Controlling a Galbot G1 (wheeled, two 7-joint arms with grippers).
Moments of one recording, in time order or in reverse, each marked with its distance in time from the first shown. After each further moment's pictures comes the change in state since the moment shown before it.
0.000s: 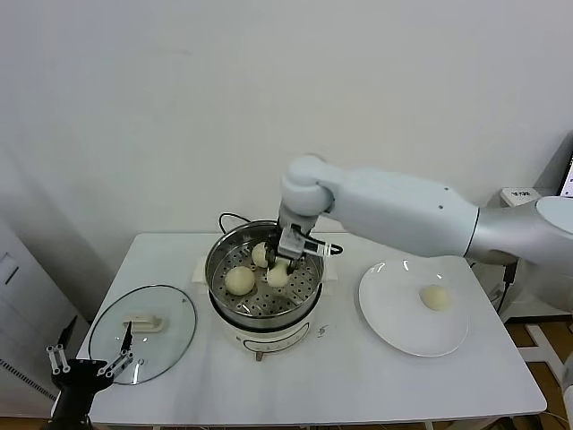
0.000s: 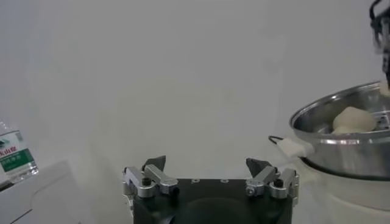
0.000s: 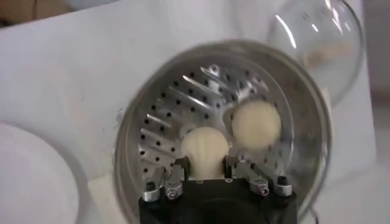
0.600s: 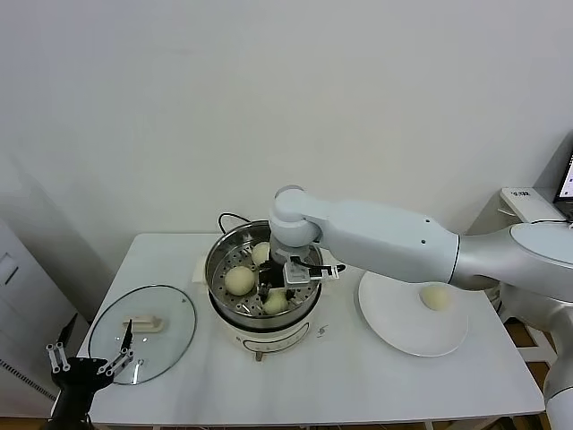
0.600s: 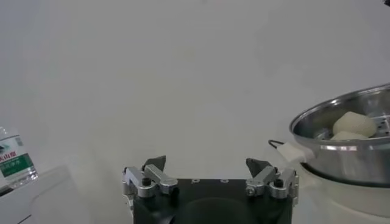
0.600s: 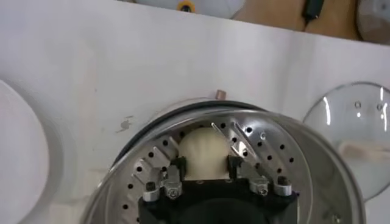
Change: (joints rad) left arm 0.001 0.000 0.002 -0.008 0.002 0.001 0.000; right arm -0.098 0.017 0.051 0.017 -0.147 0.203 0.007
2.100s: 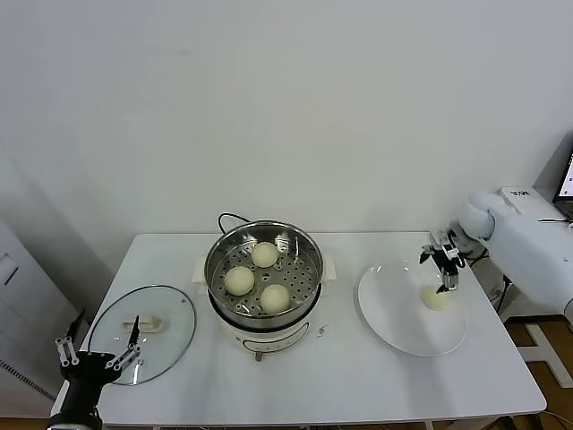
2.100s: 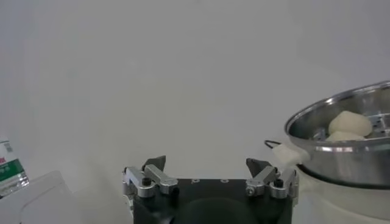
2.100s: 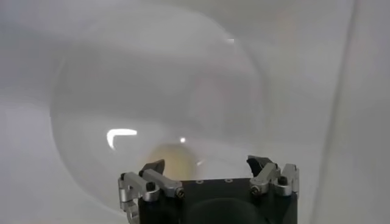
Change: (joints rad) left arm -0.027 0.000 0.026 0.007 0.047 0.022 -0.004; right arm -0.312 -0.422 0.355 -0.589 0.080 -0.520 0.054
